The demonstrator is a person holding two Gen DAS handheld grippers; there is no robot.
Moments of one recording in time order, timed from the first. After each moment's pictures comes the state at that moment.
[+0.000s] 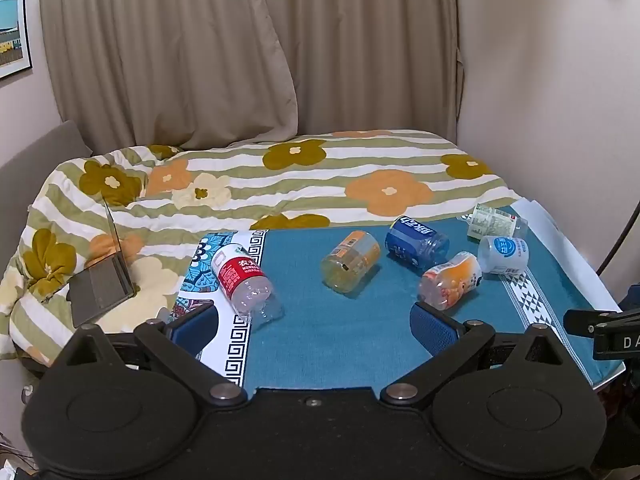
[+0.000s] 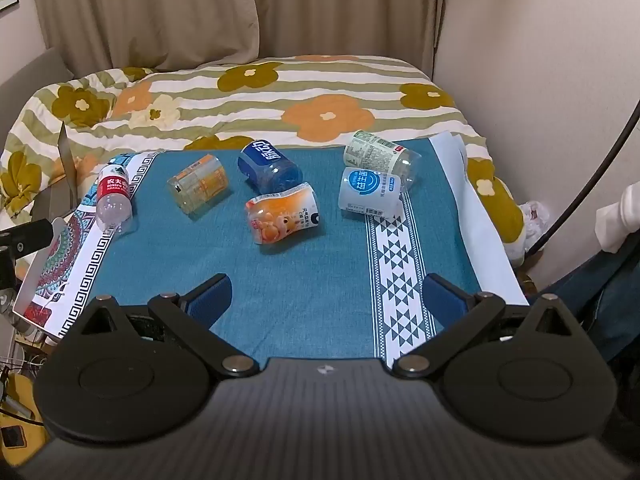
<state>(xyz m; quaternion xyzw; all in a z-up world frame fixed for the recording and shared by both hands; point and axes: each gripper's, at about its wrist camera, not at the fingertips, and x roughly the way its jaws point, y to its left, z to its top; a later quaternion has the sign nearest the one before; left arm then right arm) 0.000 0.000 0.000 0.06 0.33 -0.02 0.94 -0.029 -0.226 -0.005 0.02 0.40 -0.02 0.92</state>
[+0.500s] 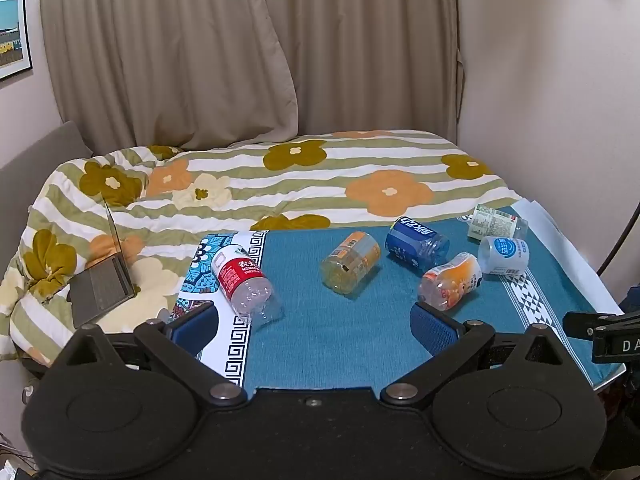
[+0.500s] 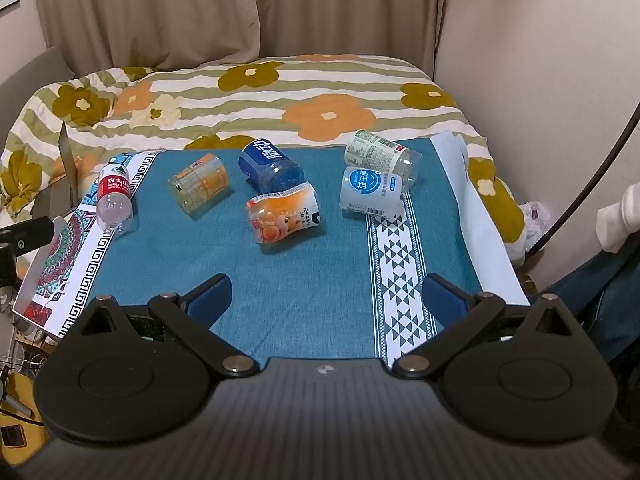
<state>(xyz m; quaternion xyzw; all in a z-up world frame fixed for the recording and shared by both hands) 0.000 0.000 0.000 0.05 0.33 -0.02 0.94 -0.029 -0.226 -0.006 0.02 0.40 -0.02 0.92</state>
